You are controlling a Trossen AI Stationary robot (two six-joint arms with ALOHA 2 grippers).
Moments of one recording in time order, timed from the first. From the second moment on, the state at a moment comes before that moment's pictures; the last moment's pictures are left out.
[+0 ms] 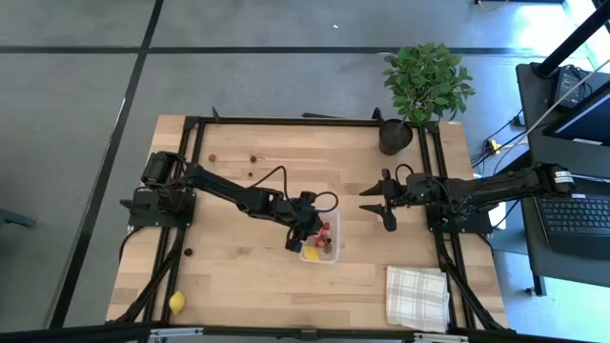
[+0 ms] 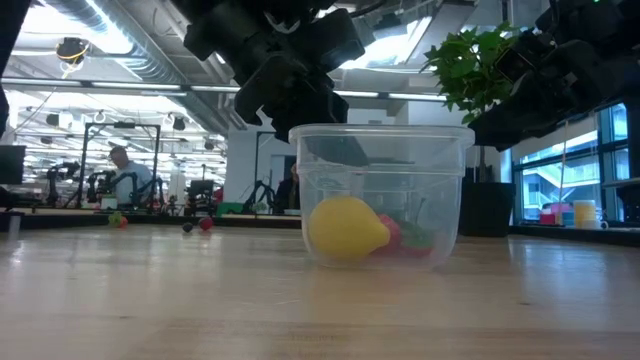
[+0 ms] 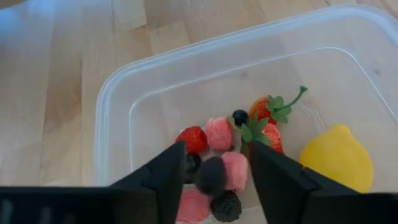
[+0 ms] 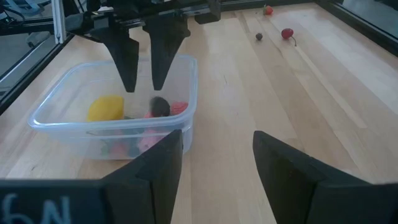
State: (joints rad) left arm -0.13 1.83 1.12 -0.05 -0.06 0.19; right arm -0.01 0.83 0.21 0.27 0.01 0.10
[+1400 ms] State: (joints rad) left arm -0.44 1.39 0.99 -0.94 -0.03 -0.63; right arm -0.01 0.83 0.21 0.25 0.01 0.08
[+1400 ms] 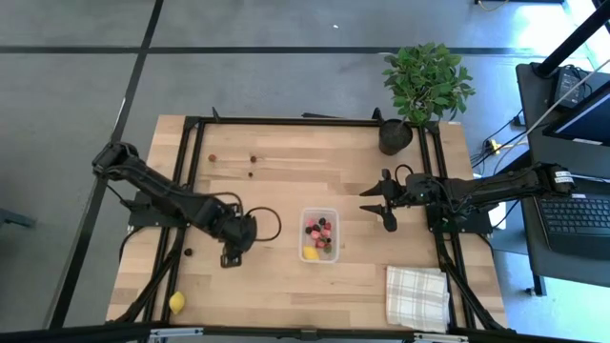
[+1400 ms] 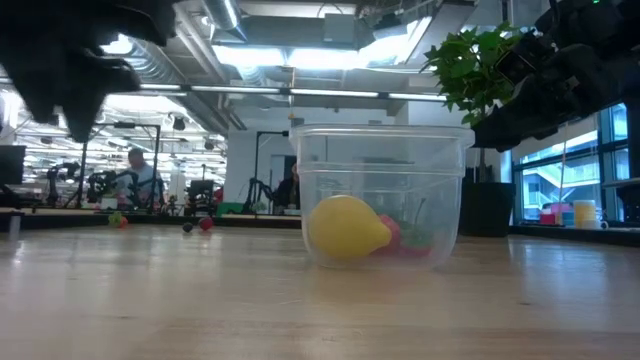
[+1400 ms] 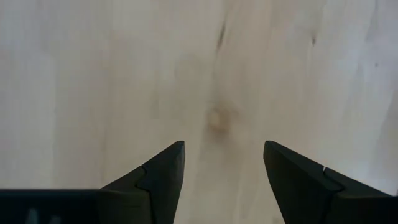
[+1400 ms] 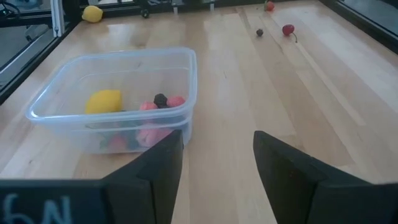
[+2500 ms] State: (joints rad) left arm -0.68 1.39 0.72 -1.03 0.15 -1.35; right arm -0.01 0.83 0.21 0.30 0.01 0.08
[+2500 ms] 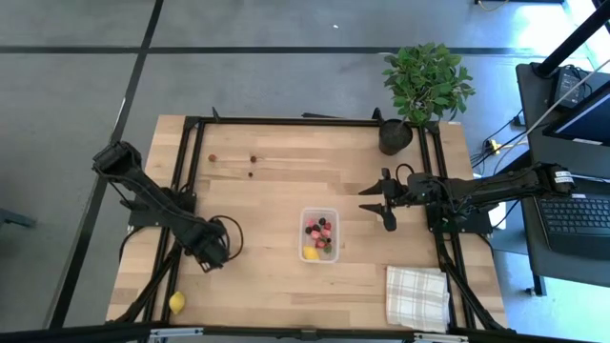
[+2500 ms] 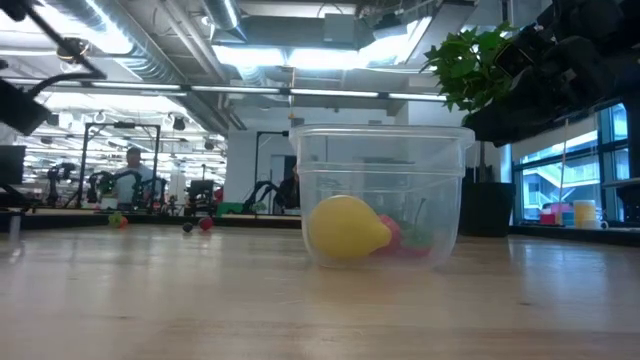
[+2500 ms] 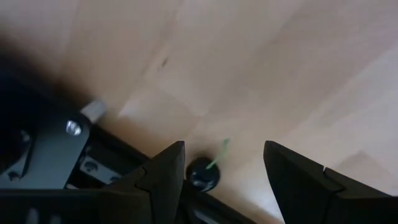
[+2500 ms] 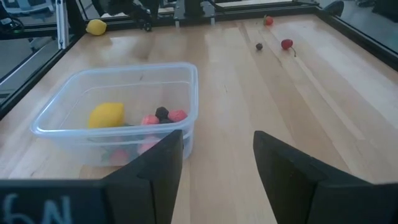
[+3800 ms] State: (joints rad) left arm -0.68 1.39 0.61 -0.90 0.12 -1.35; right arm -0.01 0.83 0.21 0.35 0.01 0.10
